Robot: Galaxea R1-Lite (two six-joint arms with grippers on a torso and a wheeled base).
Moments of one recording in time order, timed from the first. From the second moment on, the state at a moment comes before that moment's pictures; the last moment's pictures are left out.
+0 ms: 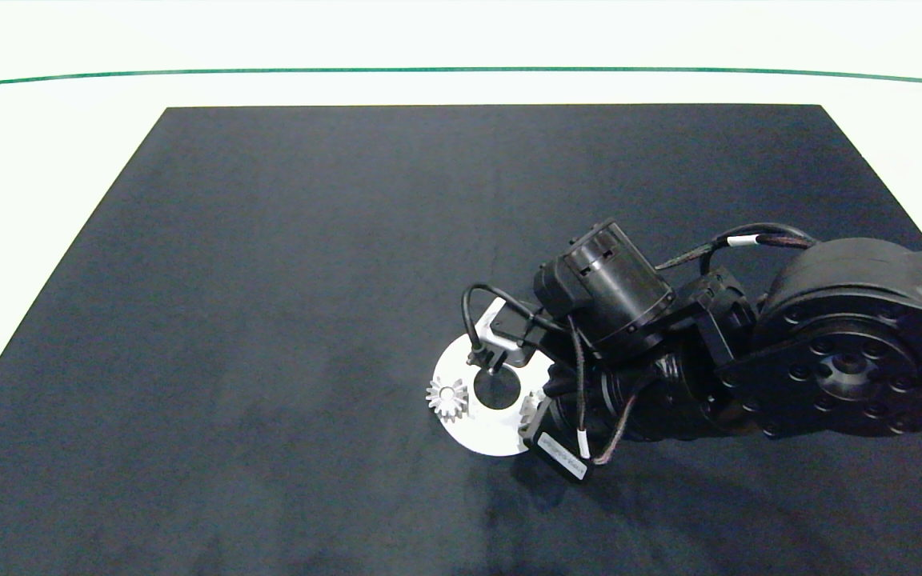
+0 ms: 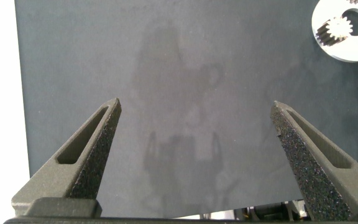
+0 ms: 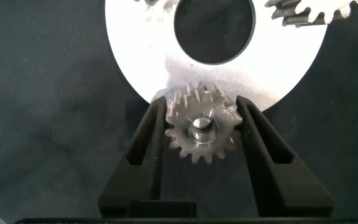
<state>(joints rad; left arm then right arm) -0.16 0.58 -0.82 0.54 0.05 0.06 0.84 1.86 -1.42 0.45 -0.23 -0.28</state>
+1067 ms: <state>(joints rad) -0.15 0.54 -0.82 0.55 0.11 0.06 0.83 1.52 -1.29 0.45 -0.34 -0.19</state>
